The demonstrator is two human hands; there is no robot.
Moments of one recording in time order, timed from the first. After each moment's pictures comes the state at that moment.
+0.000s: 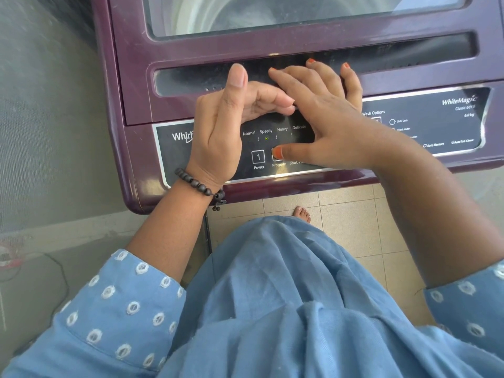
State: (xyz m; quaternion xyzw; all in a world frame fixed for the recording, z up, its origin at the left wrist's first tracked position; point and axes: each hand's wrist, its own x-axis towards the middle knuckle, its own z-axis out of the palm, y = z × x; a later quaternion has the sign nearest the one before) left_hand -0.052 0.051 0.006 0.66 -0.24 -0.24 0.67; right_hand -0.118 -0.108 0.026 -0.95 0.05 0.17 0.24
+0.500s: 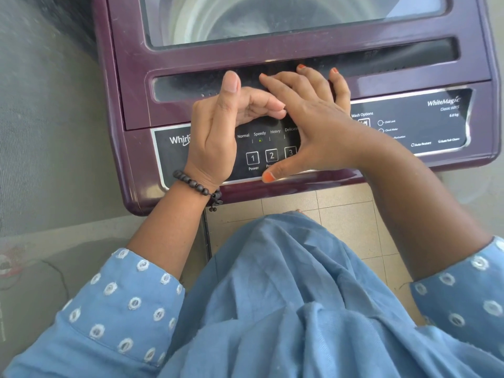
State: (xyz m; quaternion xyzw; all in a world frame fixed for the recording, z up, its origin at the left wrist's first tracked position) left_hand -0.062 0.050 0.004 0.67 -0.24 -0.23 0.67; right_hand -0.129 -0.106 0.025 -0.96 0.04 0.18 0.21
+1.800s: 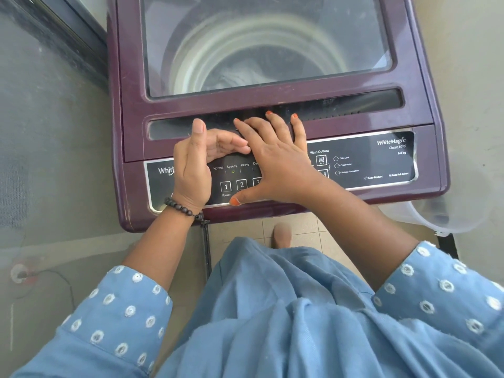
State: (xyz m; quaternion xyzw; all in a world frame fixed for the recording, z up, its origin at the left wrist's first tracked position) left_hand -0.055 0.035 0.004 0.70 -0.16 -0.19 0.67; right_hand -0.115 -0.106 0.011 -0.97 0.04 0.14 0.19
